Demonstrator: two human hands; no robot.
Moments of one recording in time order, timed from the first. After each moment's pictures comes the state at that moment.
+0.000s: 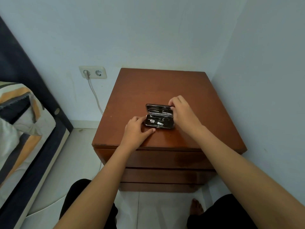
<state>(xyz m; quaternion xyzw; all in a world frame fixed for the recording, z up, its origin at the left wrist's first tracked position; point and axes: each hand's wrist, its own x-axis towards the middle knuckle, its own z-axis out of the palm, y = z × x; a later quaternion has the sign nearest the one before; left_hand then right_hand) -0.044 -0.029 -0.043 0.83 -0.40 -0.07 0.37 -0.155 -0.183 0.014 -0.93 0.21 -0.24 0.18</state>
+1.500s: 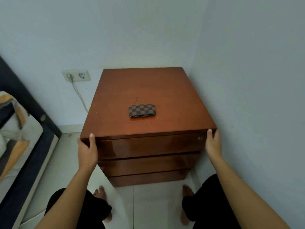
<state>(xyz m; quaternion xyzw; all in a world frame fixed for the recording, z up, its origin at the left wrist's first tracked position) -0.067 0.085 -0.068 0.83 -0.12 -0.06 0.54 -0.343 -0.191 -0.078 -0.62 0.56 -0.35 0.42</state>
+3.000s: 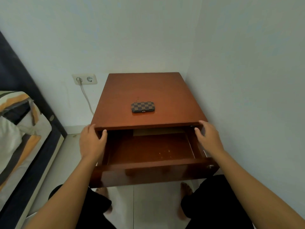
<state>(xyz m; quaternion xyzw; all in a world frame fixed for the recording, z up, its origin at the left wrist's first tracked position) -0.095 0.114 -0.033 0.91 -0.25 0.07 0.32 -0.382 -0.137 -0.018 -0.83 0.43 -0.25 0.24</state>
